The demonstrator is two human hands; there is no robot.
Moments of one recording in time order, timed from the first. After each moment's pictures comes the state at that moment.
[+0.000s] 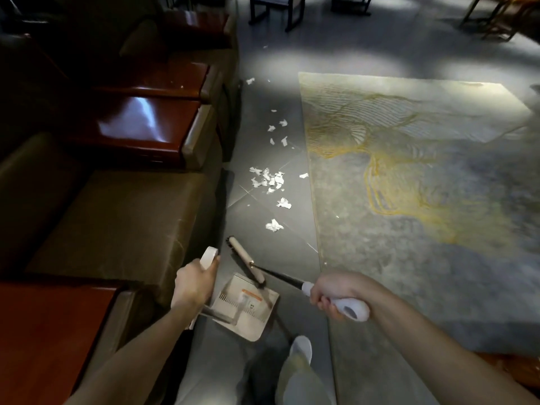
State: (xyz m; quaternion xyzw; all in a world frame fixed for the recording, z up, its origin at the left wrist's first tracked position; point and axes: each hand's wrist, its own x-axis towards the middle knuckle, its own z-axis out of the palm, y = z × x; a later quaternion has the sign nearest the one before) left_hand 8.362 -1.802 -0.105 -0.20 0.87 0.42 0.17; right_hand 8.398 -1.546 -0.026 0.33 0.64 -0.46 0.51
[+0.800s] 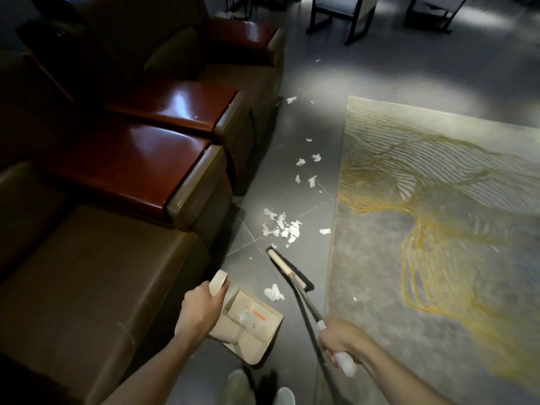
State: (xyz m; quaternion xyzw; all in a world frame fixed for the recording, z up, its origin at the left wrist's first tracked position) left_hand 8.034 -1.666 -0.131 -0.27 0.89 0.34 0.14; right_hand 8.031 -1.405 -0.113 0.13 0.83 -0.22 0.49
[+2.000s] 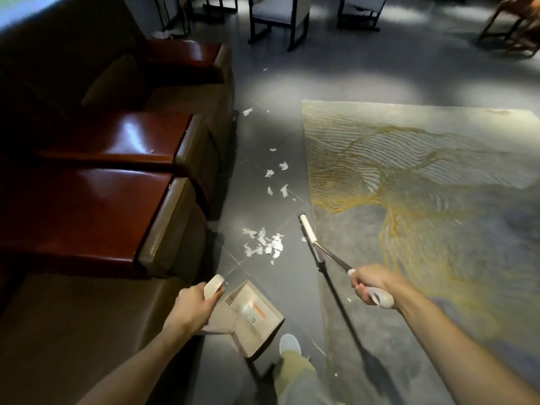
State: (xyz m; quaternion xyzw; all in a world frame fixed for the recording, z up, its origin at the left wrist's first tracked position) left_hand 7.920 -1.703 -0.113 -0.10 0.91 0.34 0.20; right_hand 7.918 -1.358 -0.063 0.43 0.68 -0.52 0.29
